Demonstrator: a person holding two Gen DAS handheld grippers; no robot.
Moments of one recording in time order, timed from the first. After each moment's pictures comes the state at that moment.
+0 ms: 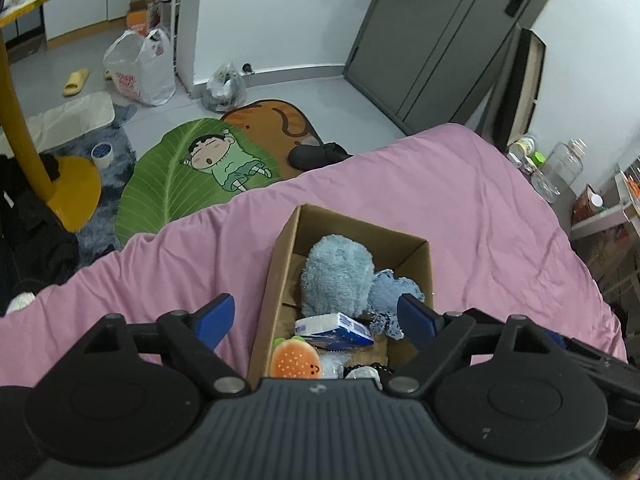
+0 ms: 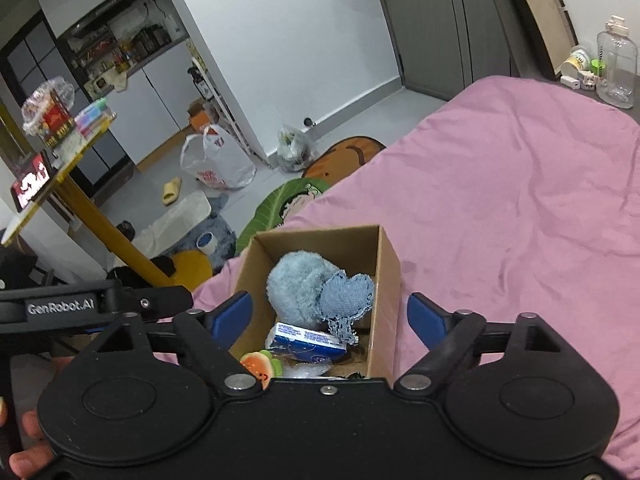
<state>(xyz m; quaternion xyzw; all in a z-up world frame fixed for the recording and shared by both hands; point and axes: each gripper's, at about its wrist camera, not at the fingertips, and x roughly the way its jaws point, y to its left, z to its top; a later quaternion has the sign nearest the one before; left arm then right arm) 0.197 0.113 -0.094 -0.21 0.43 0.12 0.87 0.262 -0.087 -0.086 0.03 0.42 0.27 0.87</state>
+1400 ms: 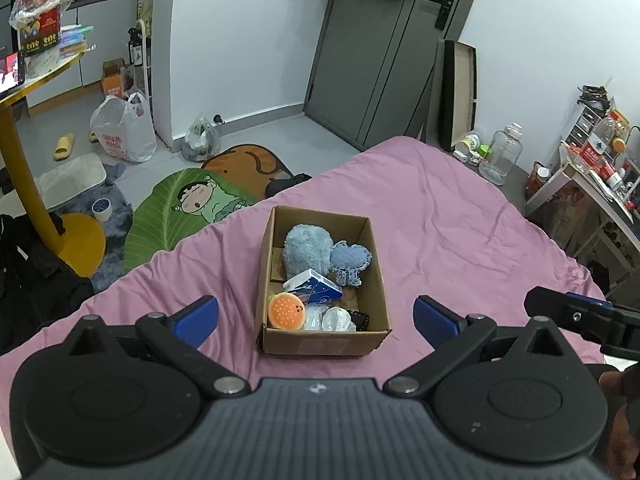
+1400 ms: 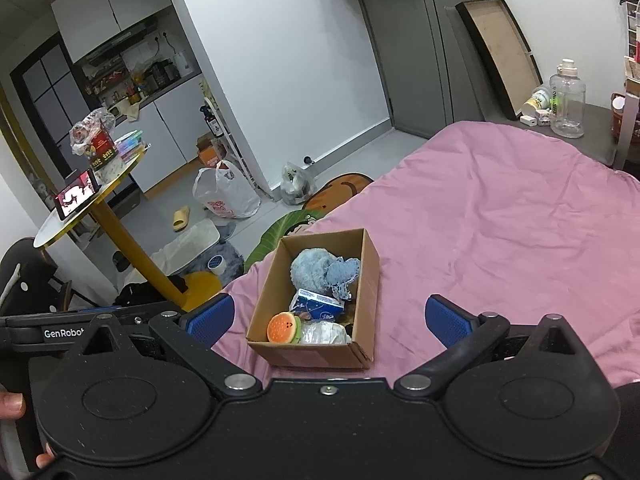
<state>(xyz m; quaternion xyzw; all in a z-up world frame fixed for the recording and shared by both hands) 0.076 0.064 -0.025 -0.14 0.38 0.08 0.91 0.146 -0.151 -0.013 0.04 0.36 0.26 0.90</state>
